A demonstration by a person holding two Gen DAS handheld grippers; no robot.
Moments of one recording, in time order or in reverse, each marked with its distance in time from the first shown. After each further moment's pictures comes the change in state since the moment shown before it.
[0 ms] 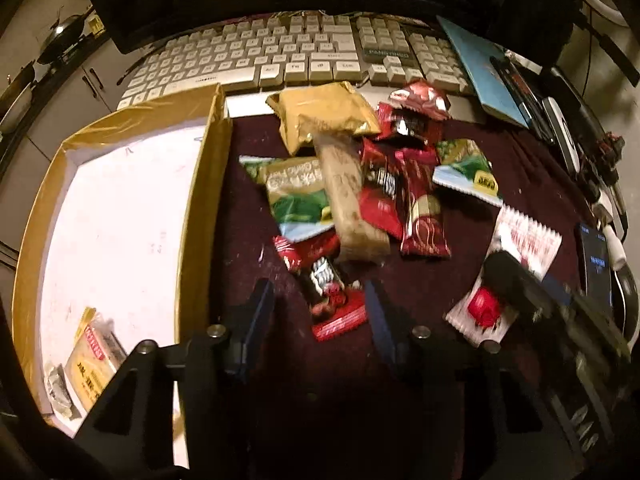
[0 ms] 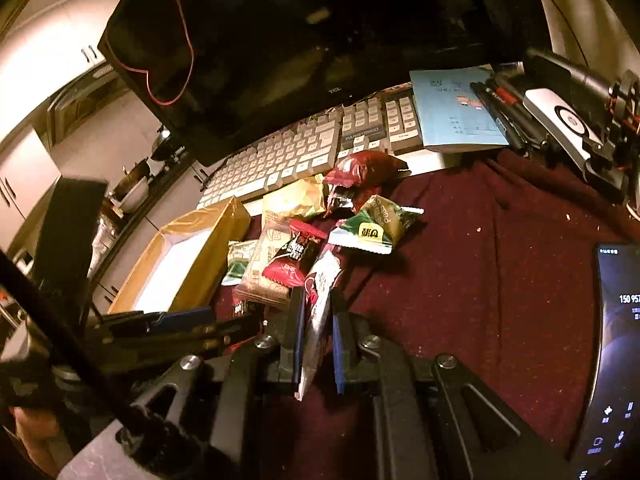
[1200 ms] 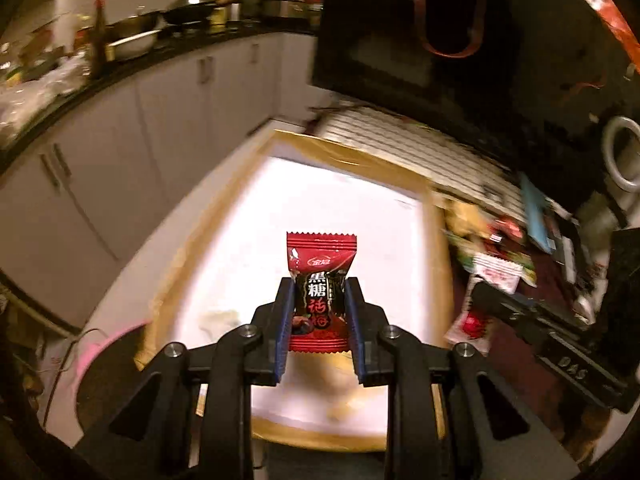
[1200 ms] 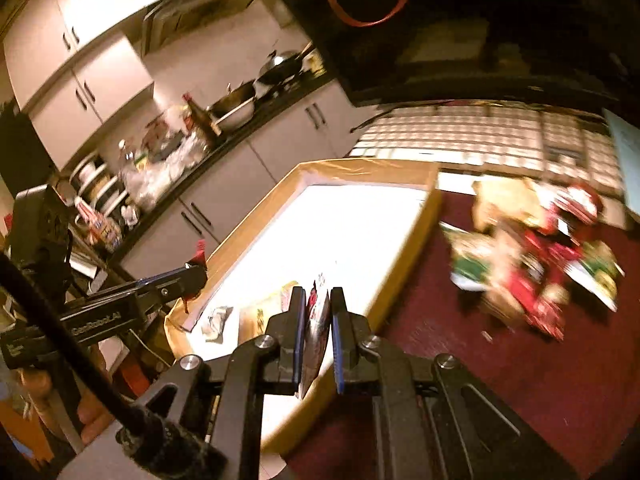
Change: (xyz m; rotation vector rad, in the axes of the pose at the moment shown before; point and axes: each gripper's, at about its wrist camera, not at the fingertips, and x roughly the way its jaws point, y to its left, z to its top) left arm -0.107 0.186 -0.074 -0.374 -0.257 0.020; right arm 0.042 0.153 0.007 -0.290 0.225 0.281
